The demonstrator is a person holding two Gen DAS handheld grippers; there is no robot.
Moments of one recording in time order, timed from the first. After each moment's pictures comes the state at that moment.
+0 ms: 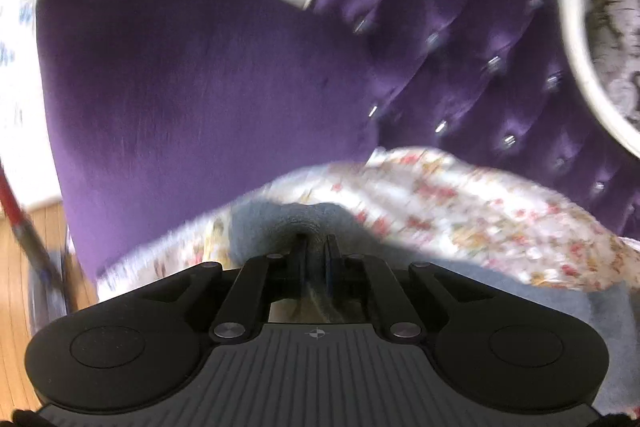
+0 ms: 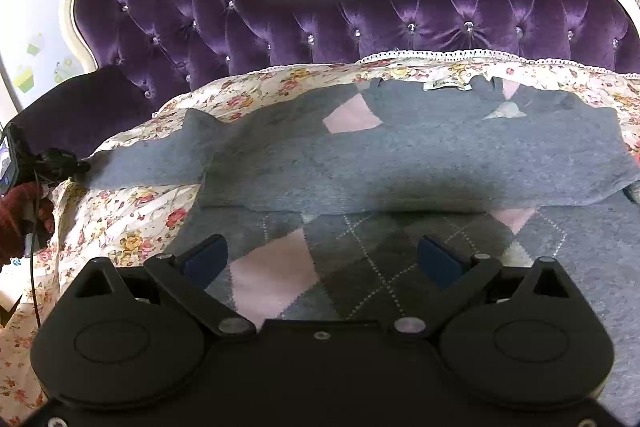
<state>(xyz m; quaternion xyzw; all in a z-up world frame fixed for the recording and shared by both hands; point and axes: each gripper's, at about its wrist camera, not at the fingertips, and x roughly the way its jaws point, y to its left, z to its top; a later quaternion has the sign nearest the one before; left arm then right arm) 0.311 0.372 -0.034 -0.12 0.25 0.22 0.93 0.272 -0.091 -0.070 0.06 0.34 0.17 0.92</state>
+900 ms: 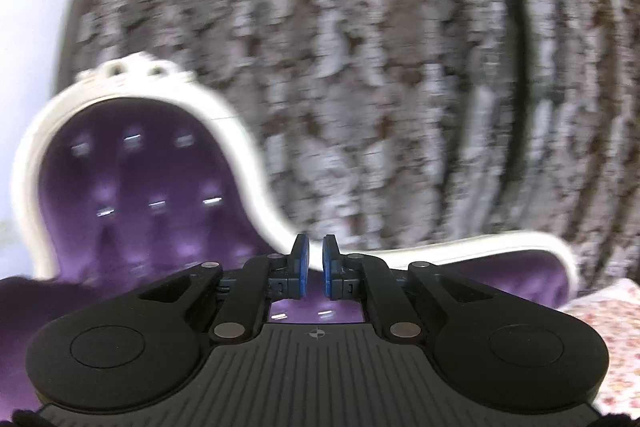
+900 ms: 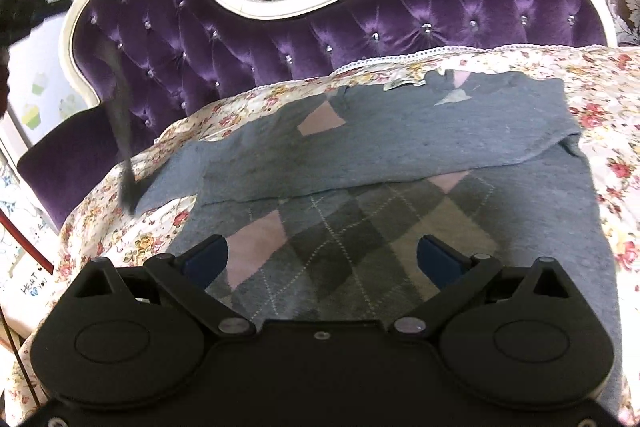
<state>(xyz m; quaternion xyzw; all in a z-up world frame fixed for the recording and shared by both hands) 0.301 0.150 0.178 0.00 0.08 -0.06 1.00 0.227 -0.146 -0.063 0.11 0.32 0.15 0.93</state>
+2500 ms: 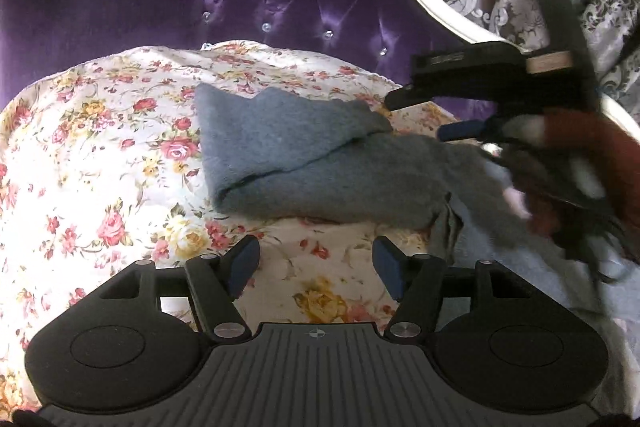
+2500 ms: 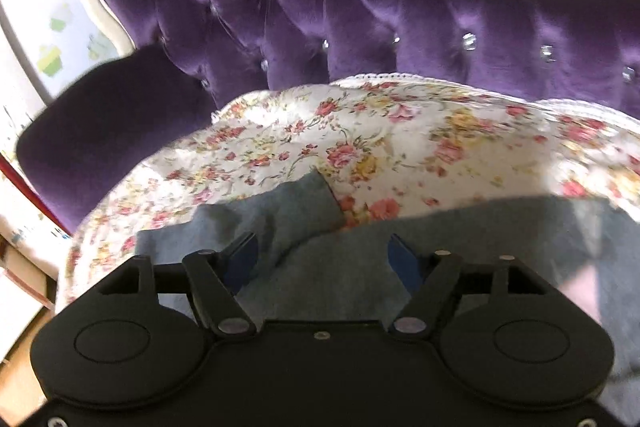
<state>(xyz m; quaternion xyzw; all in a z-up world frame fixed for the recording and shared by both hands) 0.253 0.189 -0.061 -0.16 0.31 0.10 0.93 0.477 0.084 -0.063 0.01 0.41 0.31 0.86</state>
